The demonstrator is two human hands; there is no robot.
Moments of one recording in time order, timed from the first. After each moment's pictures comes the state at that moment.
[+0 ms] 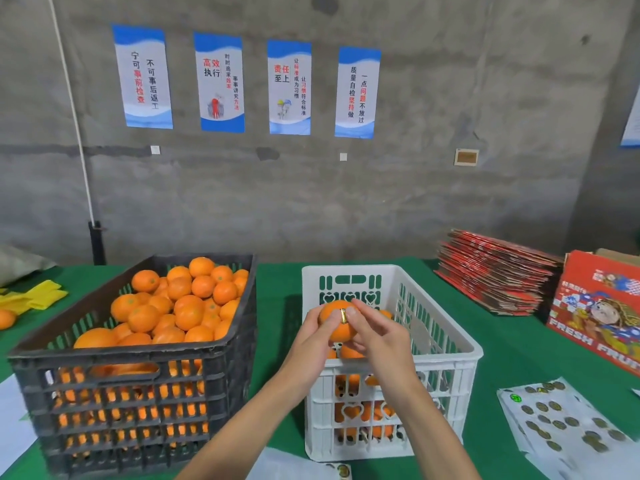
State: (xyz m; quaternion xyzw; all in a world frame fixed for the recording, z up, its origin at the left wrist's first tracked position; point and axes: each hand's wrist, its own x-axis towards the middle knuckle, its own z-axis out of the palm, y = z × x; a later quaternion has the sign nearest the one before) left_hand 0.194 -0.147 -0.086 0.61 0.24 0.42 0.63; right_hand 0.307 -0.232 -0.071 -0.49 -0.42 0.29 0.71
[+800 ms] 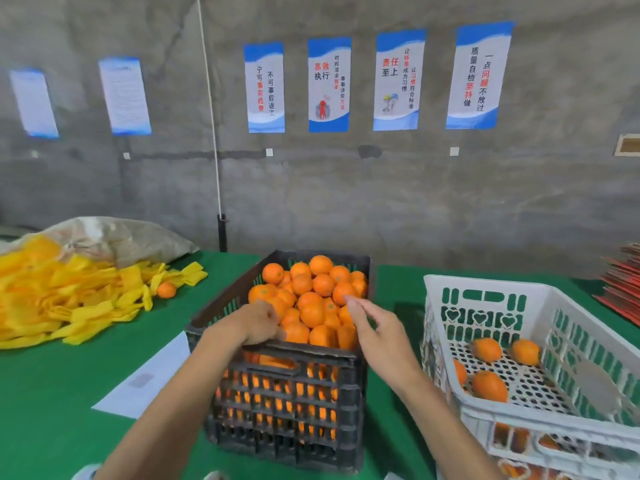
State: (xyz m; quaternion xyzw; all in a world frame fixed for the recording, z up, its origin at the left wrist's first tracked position) left_hand -0.087 0.004 -0.037 0.73 0.64 0.11 0.21; right_hand 0.157 -0.076 -0.076 -0.51 -0.64 0.20 0.54
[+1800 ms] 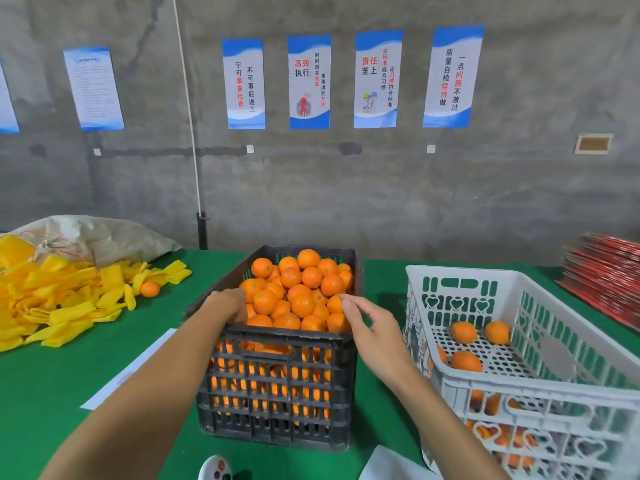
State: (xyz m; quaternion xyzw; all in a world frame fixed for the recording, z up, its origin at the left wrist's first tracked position) left_hand -0.110 0.066 -0.047 0.72 0.69 -0.07 0.01; right_hand 0.148 -0.112 -0.077 -0.54 -0.62 0.19 0.54
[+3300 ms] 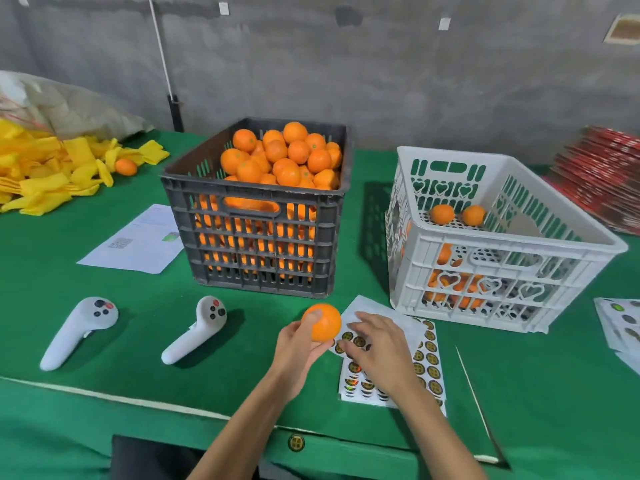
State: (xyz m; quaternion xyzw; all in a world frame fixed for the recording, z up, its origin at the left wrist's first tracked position) left_hand -0.003 -0.217 -0.275 0.31 0.46 0.43 0.71; right_hand 0.172 -0.252 -0.288 -0.71 -0.66 0.09 0.23
